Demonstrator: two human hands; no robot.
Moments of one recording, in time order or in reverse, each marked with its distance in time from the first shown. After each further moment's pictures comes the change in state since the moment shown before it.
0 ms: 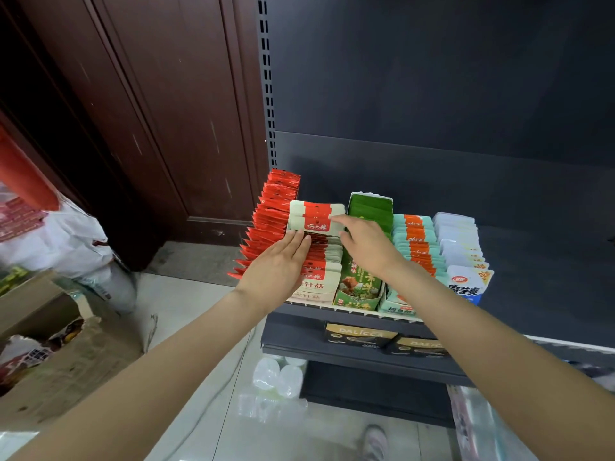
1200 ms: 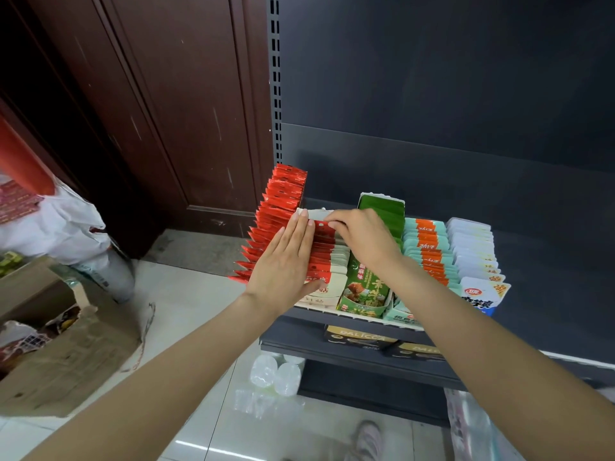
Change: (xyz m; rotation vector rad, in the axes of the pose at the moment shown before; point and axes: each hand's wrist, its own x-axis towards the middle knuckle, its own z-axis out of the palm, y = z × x) left_hand 0.015 0.000 0.014 -0.054 0.033 -0.137; right_hand 0.037 -0.001 0.014 -0.088 0.153 -0.087
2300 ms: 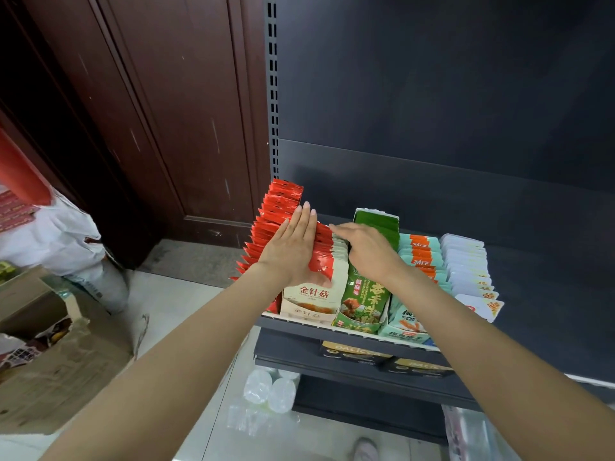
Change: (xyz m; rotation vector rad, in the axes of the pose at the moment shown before) left_hand 0.058 -0.007 -0.014 -0.098 -0.207 0.006; right_hand 0.002 0.016 -0.013 -0.083 -0.199 0.015
